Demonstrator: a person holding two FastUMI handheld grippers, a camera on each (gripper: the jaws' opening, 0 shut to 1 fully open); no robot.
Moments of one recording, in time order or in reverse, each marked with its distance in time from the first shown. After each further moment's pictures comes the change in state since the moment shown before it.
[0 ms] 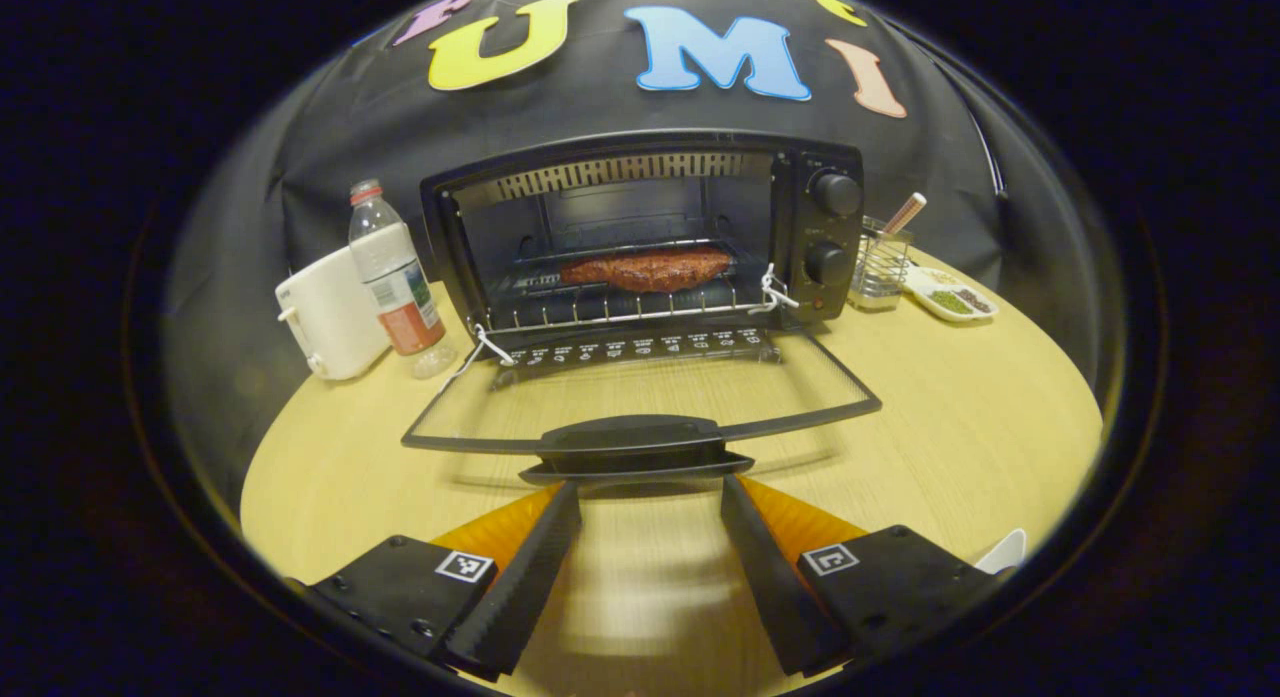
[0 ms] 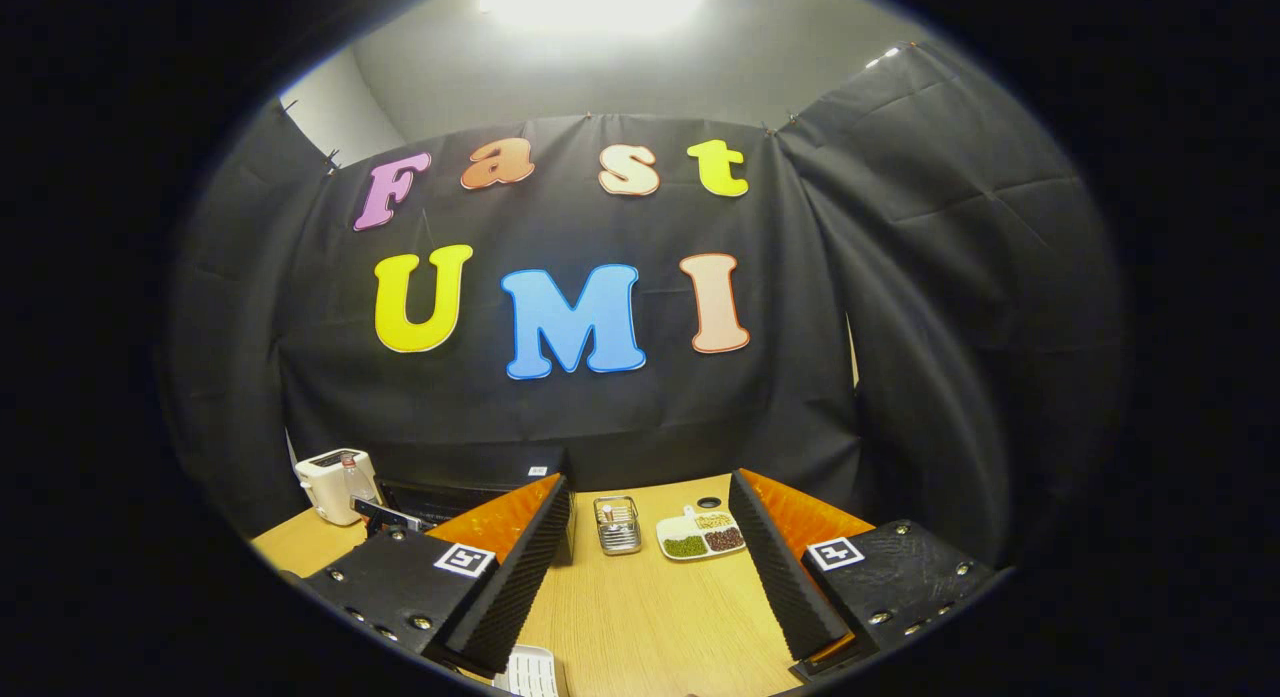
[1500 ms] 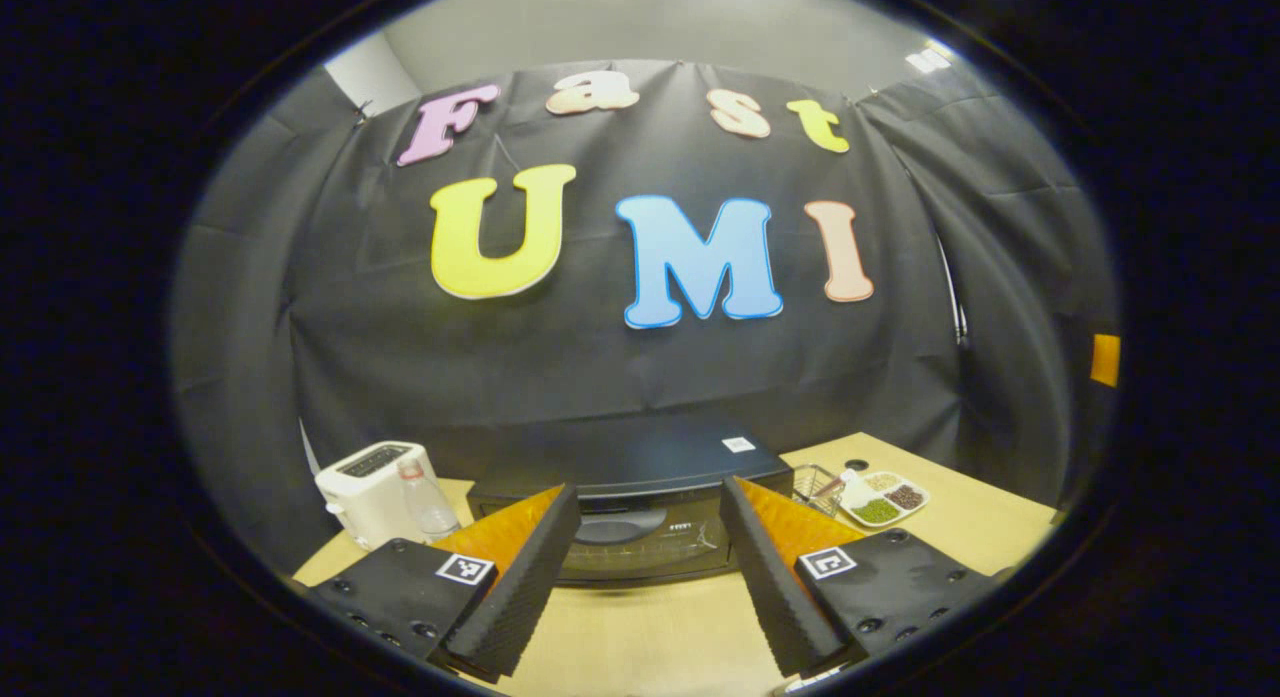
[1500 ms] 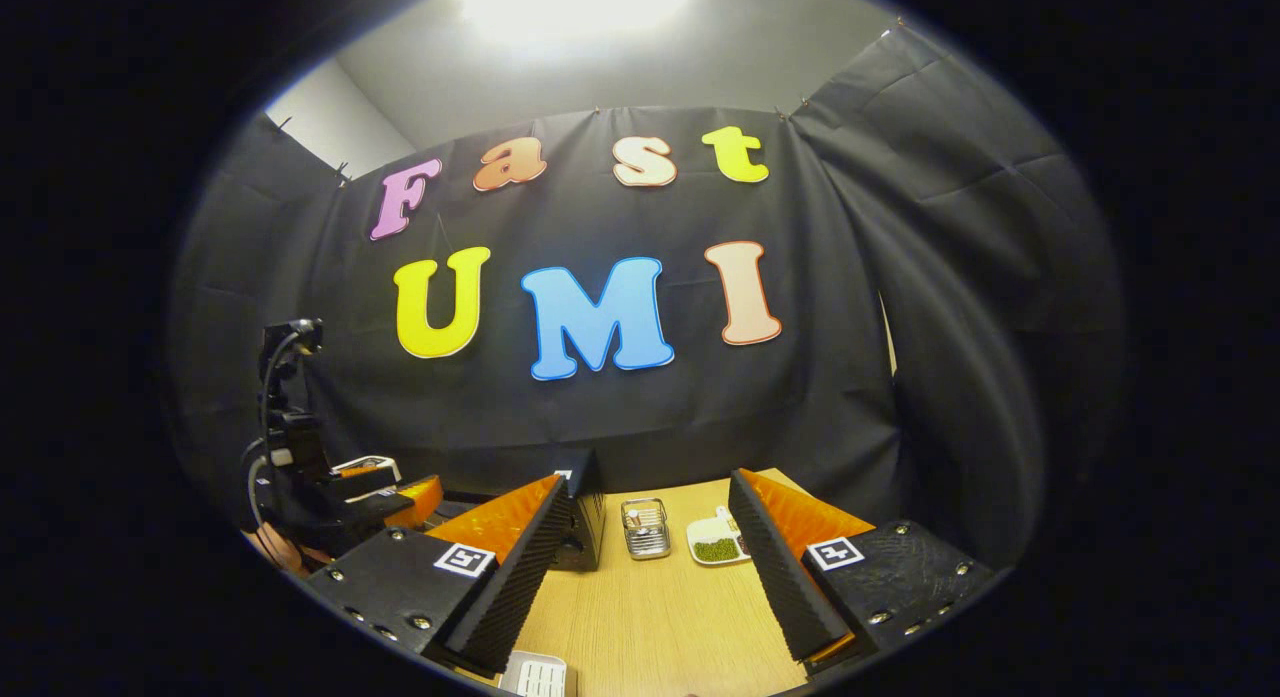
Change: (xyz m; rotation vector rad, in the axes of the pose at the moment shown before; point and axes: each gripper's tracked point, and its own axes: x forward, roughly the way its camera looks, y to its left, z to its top) left arm -0.165 -0.010 0.202 0.010 -0.551 -0.026; right arm 0.030 0.007 -0.004 0.042 0.012 0.109
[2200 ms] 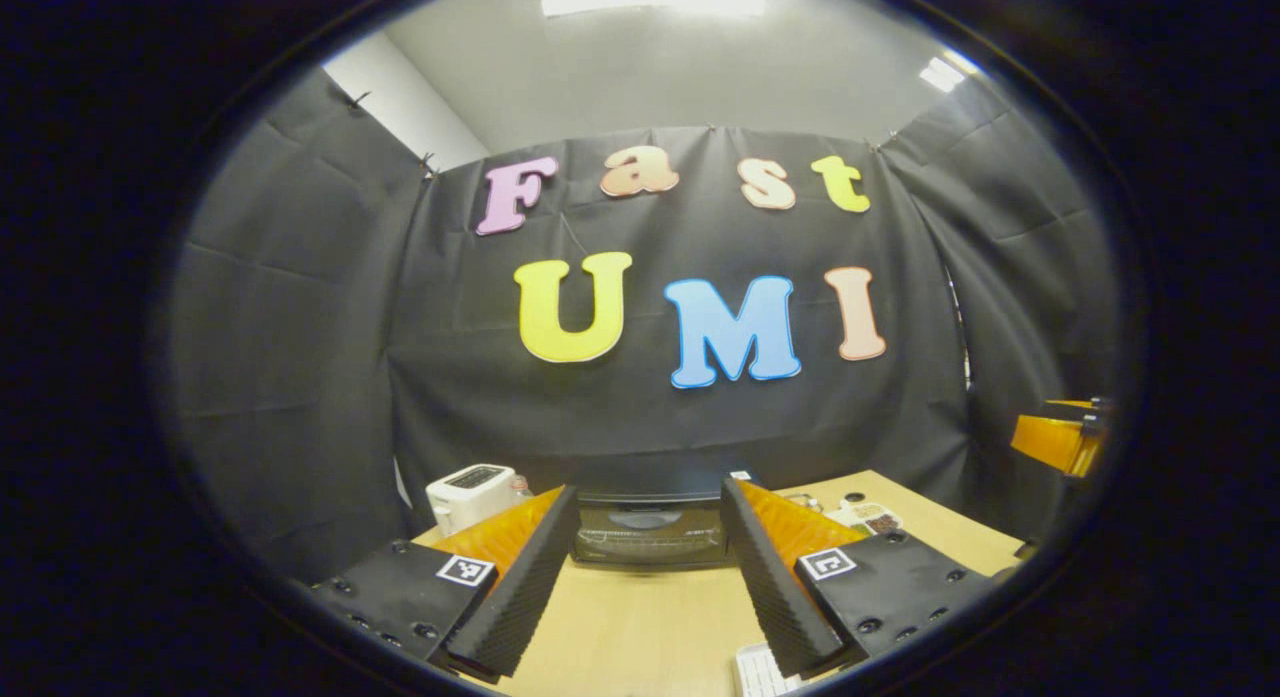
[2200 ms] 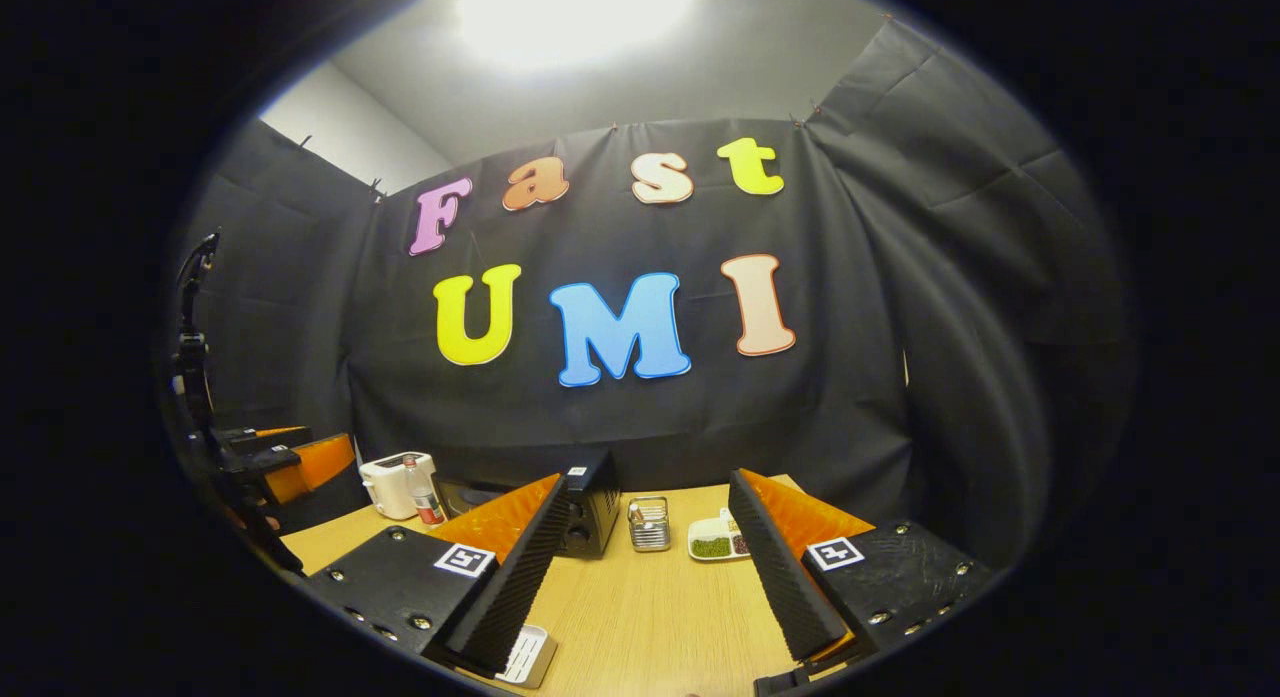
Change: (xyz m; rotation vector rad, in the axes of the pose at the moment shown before) left arm -0.190 -0.003 0.064 -0.032 -0.075 0.196; right arm -0.058 -0.036 0.016 -0.006 -0.022 0.126
